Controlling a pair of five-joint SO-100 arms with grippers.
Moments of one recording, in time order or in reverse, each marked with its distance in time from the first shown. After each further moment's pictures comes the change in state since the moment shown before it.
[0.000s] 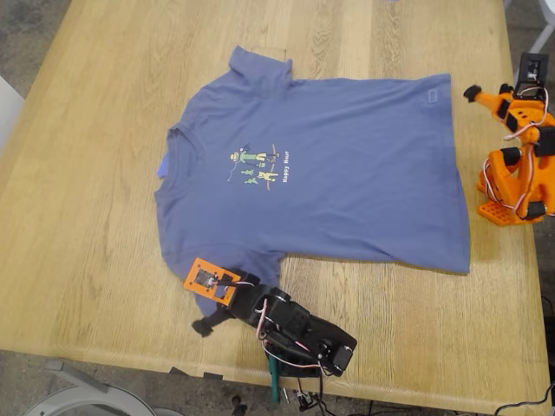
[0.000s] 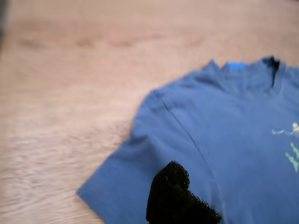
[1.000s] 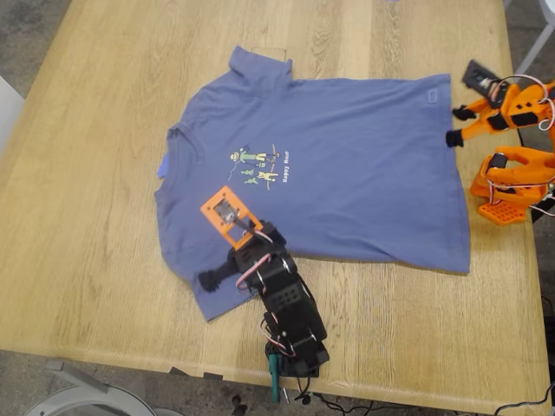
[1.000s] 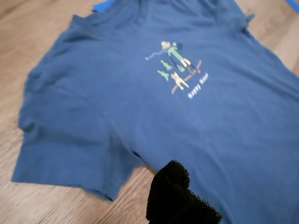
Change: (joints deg) arm 0 38.4 -56.2 -71.6 34.5 -4.9; arm 1 -59.8 -46.9 -39.5 18.7 -7.8
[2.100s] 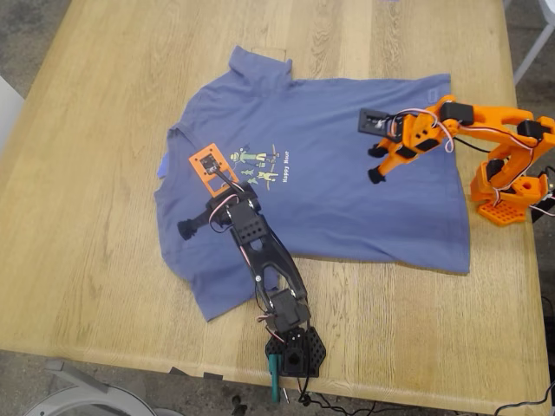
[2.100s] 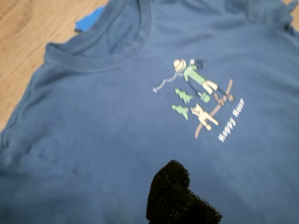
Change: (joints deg) arm 0 -3.9 -25.0 11.0 -41.4 8.8; arm 1 -13.0 -39.5 -0.9 -38.9 7.7
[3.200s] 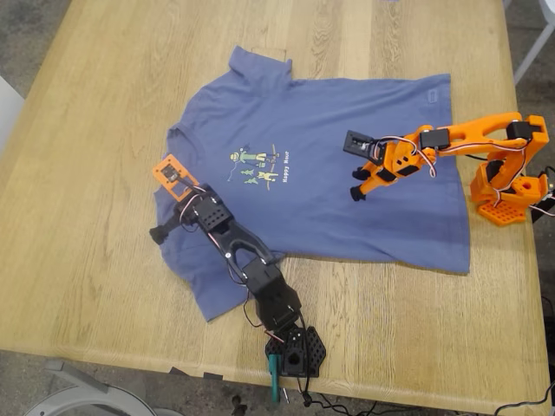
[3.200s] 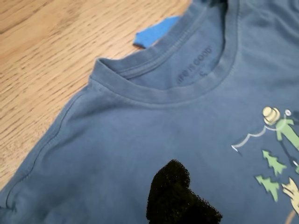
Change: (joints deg) arm 0 -11.6 -31.6 -9.1 -22.3 1.1; arm 1 -1.7 -6.4 18.7 -26.1 7.6
